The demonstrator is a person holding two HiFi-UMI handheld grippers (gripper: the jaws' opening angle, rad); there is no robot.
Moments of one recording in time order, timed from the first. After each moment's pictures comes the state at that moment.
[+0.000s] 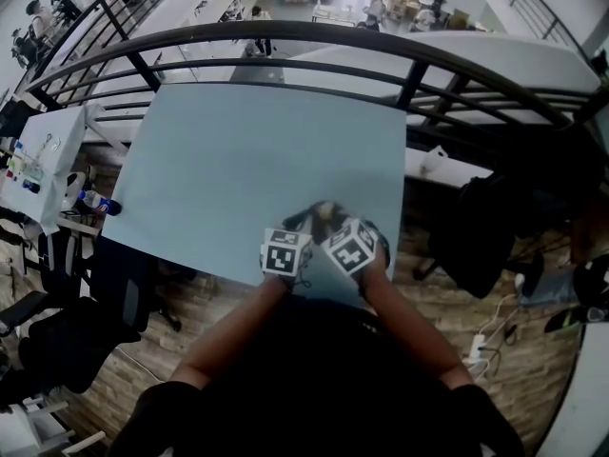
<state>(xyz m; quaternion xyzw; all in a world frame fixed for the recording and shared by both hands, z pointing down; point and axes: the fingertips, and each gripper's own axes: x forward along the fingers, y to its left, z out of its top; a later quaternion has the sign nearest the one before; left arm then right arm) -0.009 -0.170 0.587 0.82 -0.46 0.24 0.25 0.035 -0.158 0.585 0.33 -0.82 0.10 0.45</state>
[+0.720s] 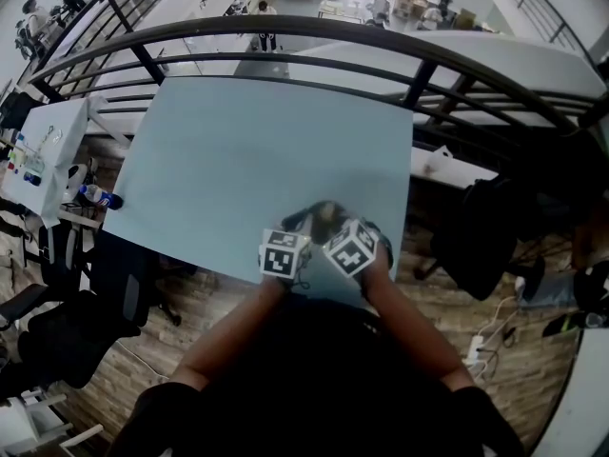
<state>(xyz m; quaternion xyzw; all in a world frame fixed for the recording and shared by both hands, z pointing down) -0.024 -0.172 0.581 0.82 -0.47 0.22 0.25 0.021 -0.151 0.590 0.29 -0.82 0.09 0.48</state>
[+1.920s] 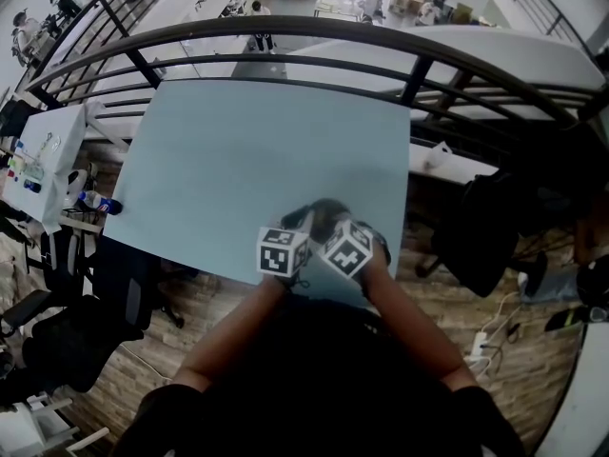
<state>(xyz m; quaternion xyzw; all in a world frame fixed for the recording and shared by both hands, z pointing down) -0.009 -0.182 0.567 0.83 -0.46 0.18 0.26 0.009 -0.137 0.592 0.23 -0.84 0.10 0.49</state>
